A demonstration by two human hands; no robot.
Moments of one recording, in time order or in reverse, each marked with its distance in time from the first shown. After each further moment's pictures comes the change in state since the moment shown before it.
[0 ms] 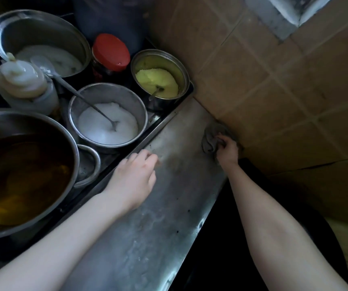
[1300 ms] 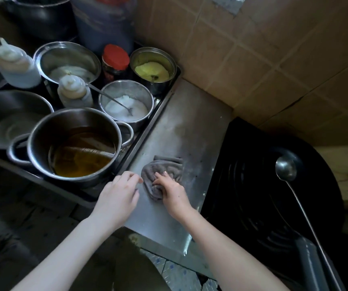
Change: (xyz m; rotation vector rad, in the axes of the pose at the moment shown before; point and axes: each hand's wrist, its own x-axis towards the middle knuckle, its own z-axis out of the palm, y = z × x) left_hand -0.169 -0.053 -0.044 0.080 -0.115 0.079; right_hand -0.329 -0.060 0.077 0.005 -0.383 -0.306
